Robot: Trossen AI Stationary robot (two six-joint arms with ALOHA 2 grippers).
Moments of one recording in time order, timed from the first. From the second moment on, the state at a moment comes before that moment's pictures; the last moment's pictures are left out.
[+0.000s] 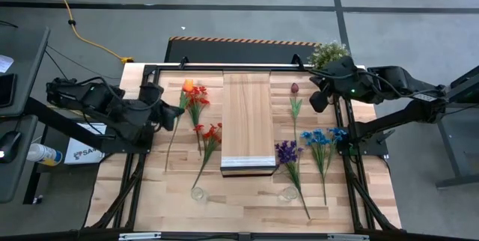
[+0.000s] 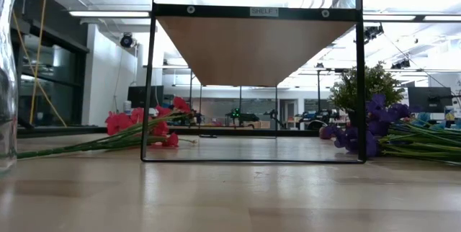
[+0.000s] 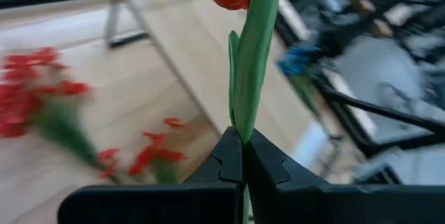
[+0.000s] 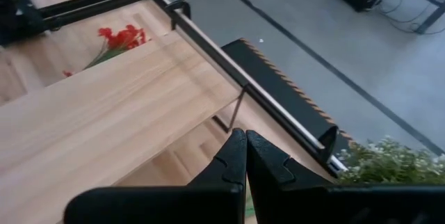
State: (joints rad) left arm -0.39 0.95 1.32 -1.09 -0.61 -1.18; right arm 0.00 1.09 1.52 -1.21 0.61 0.41
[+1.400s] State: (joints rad) left arm -1.09 1.13 1.32 -0.09 -1.17 -0.26; right arm 0.00 1.09 1.52 -1.10 0.59 0.50
